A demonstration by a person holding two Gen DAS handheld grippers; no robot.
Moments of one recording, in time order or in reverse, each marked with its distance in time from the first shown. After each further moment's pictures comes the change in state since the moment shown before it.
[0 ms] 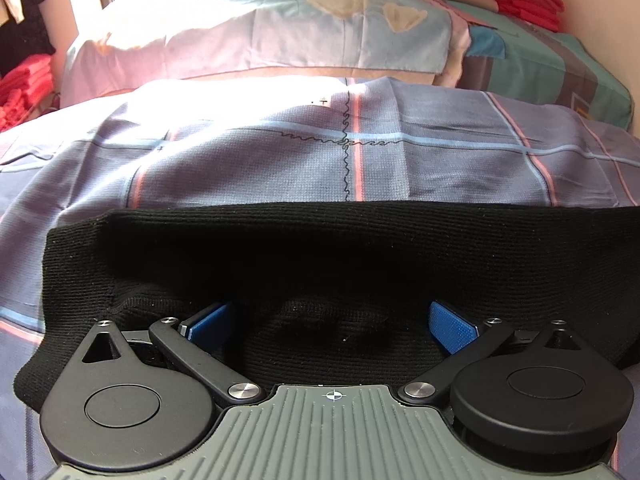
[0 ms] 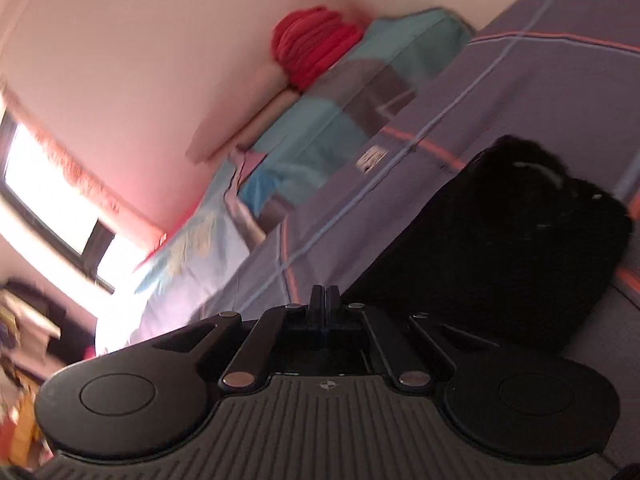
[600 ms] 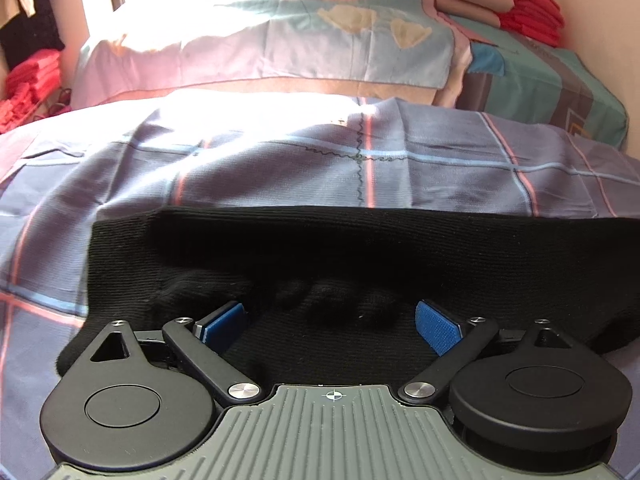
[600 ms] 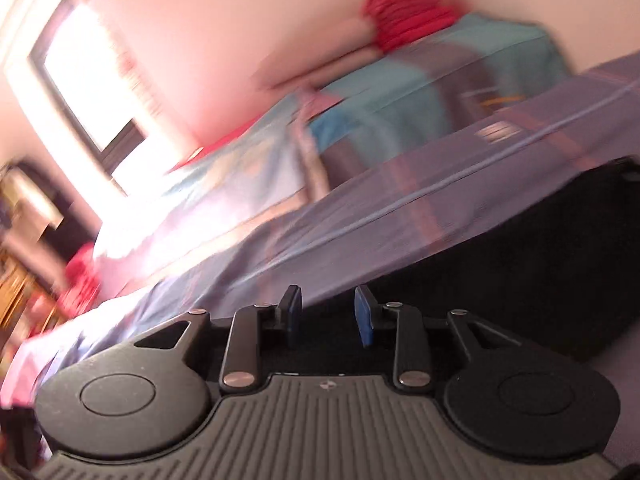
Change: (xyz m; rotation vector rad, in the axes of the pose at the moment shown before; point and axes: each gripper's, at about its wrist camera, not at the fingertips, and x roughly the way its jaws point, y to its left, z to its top) left arm -0.043 0.019 -0.008 -0.035 -0.032 0.003; right arm 0.011 0.134 -0.084 -0.434 0.350 0.221
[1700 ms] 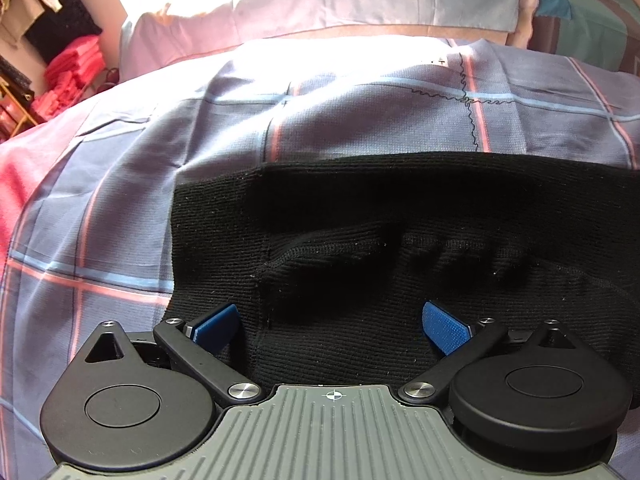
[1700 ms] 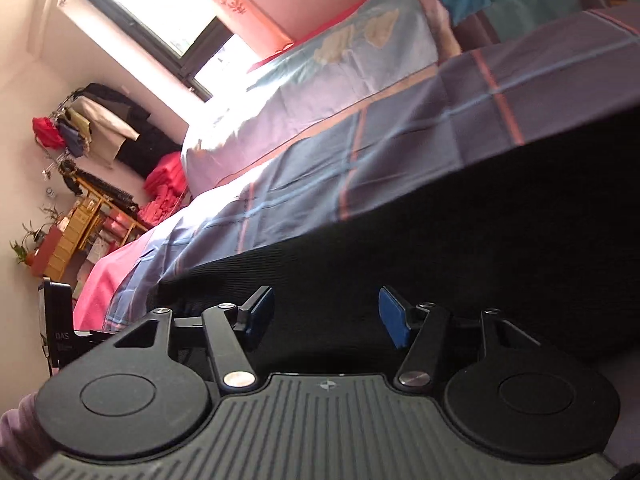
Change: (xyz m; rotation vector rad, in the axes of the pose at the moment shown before) left arm 0.025 0.030 0.002 0.053 0.181 0.222; right arm 0.060 0.053 -0.047 0.158 0.099 0.094
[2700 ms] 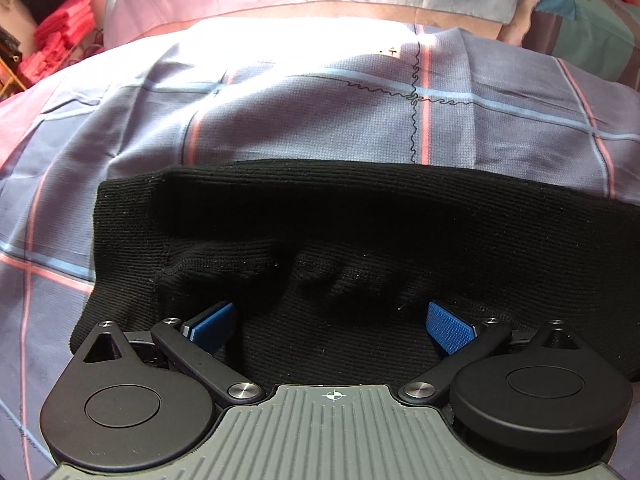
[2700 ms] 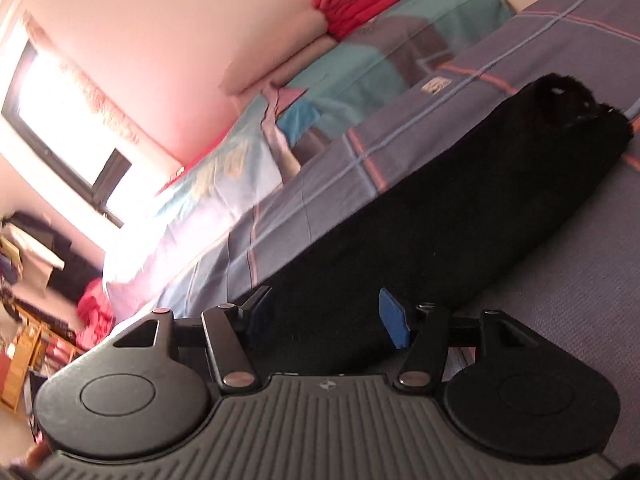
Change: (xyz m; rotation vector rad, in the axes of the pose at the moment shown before) left arm 0.008 -0.042 0.018 -0.088 0.094 -0.061; right arm -0.101 -0.117 0.030 0.126 -0.265 -0.238
